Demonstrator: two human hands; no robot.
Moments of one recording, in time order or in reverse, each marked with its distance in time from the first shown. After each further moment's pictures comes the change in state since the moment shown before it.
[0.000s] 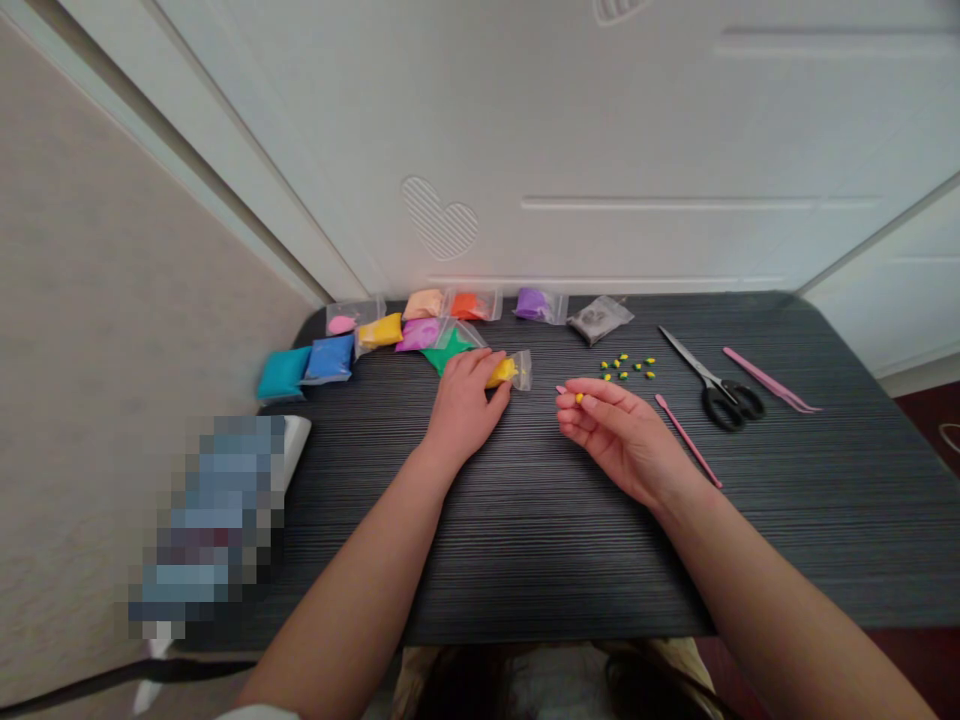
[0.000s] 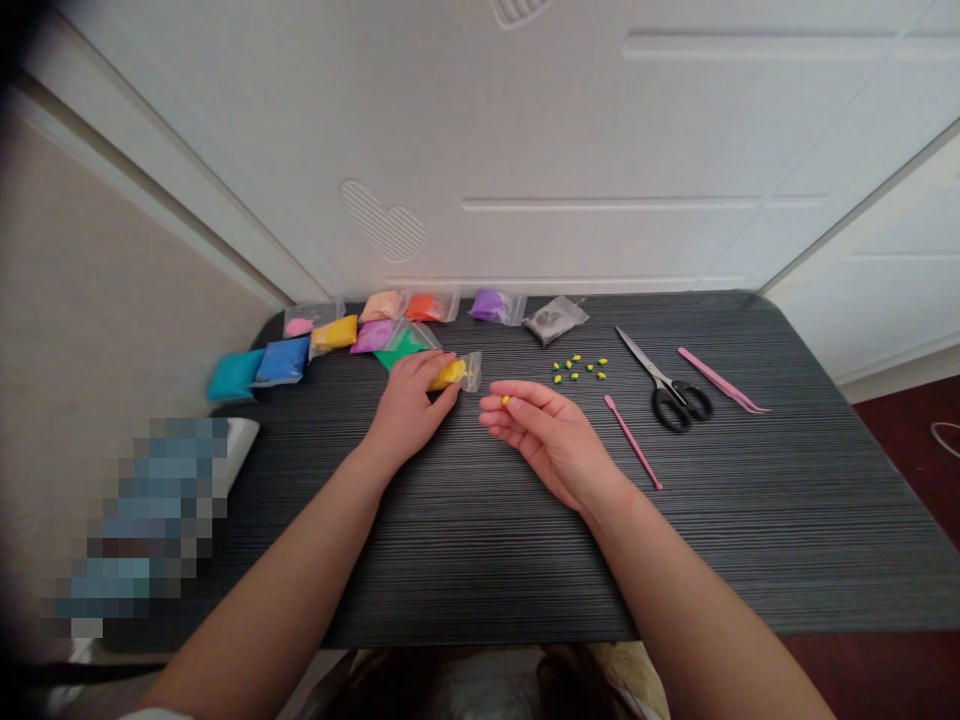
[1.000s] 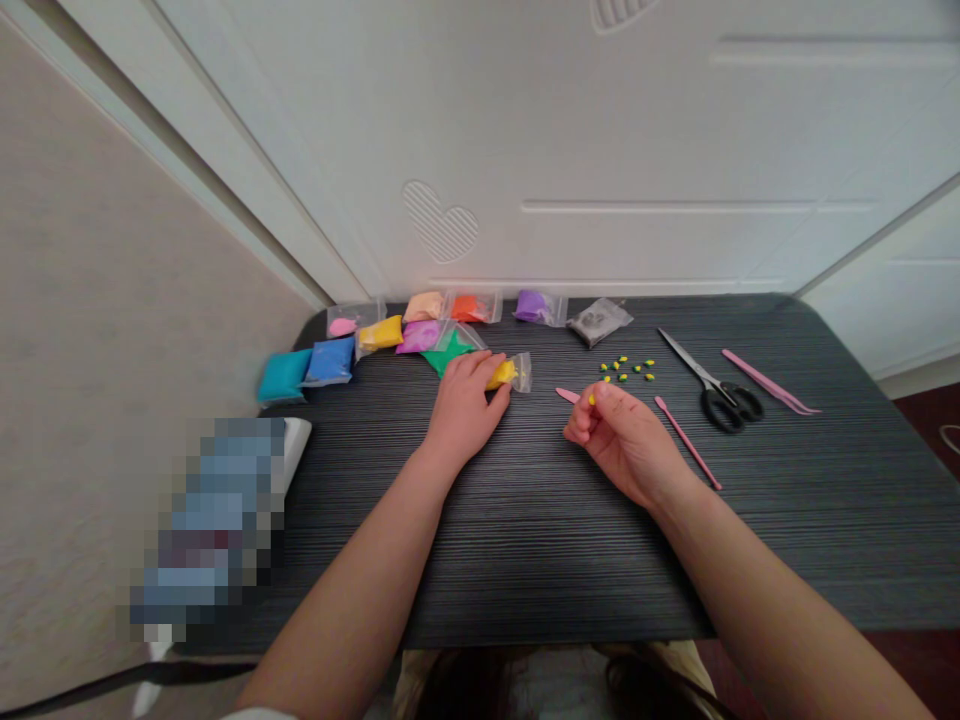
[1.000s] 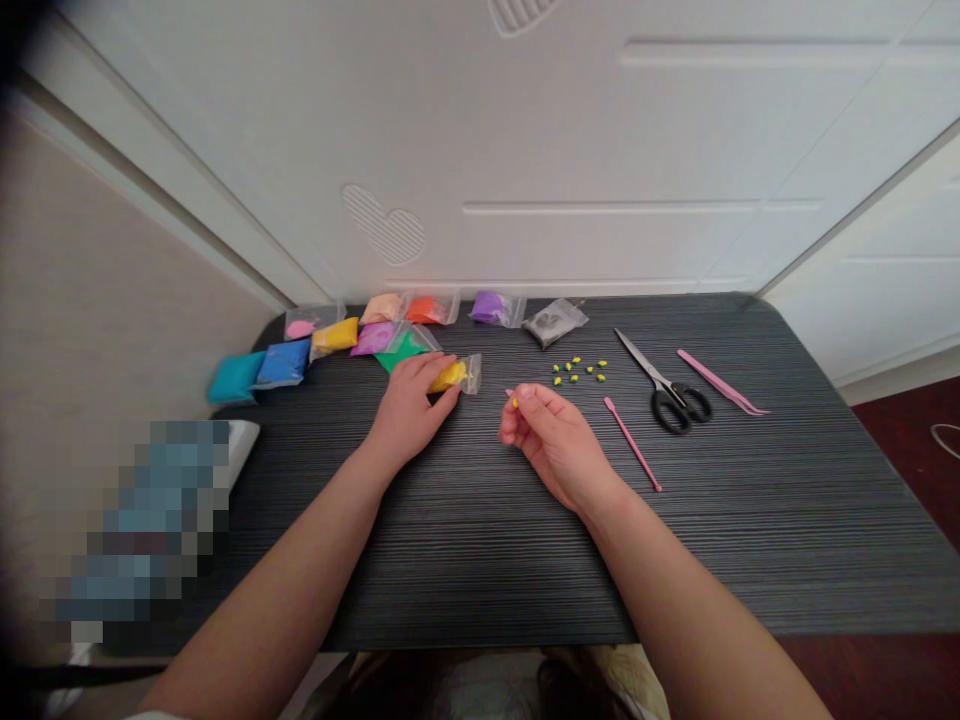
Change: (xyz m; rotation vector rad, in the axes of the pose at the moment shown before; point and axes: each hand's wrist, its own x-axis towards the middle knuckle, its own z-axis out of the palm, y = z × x) left_hand 0.000 0.001 -0.001 -0.002 -0.012 -0.013; right_hand 0.002 0.003 0.002 -0.036 0.018 -0.089
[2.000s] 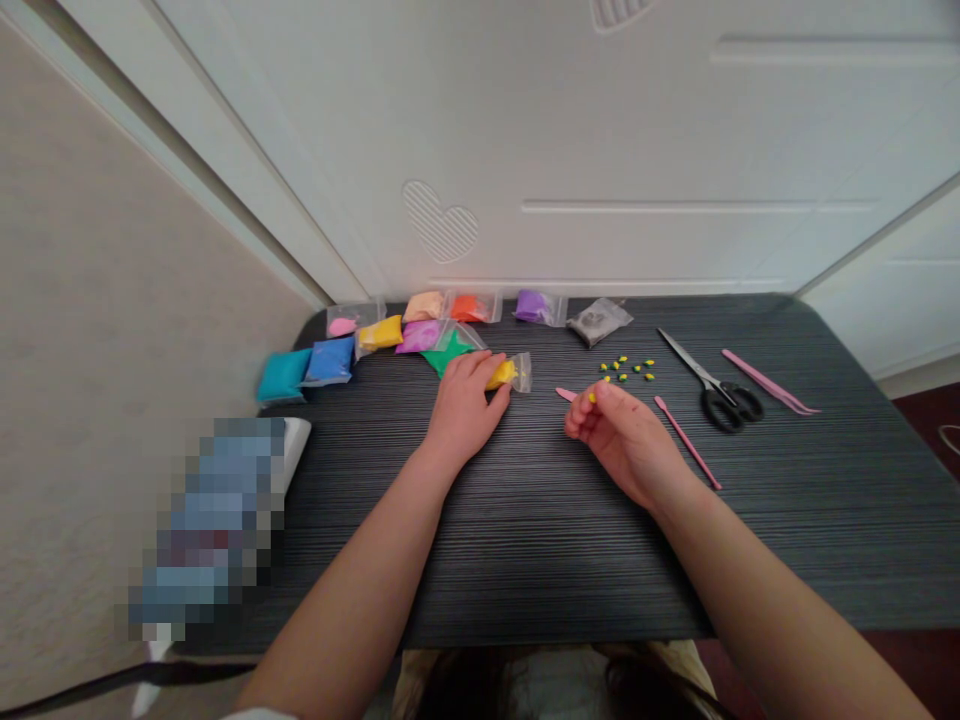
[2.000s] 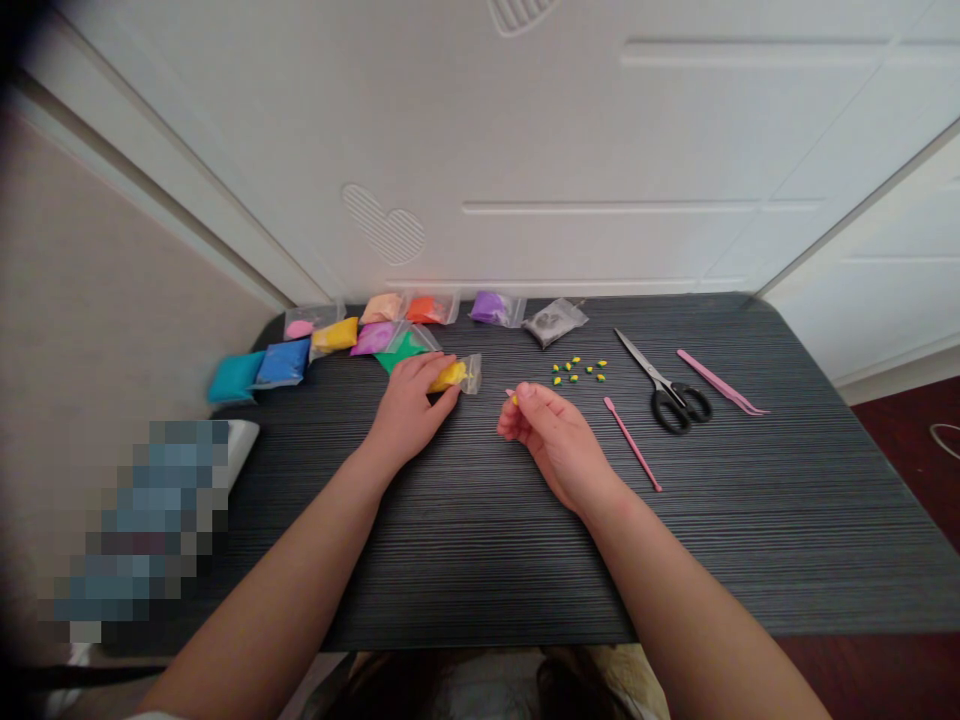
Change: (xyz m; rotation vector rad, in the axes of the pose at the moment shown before) left_hand 0.000 0.000 0.000 -0.010 0.000 0.001; right_hand -0.001 -0.001 0.000 -0.121 0.043 -0.018
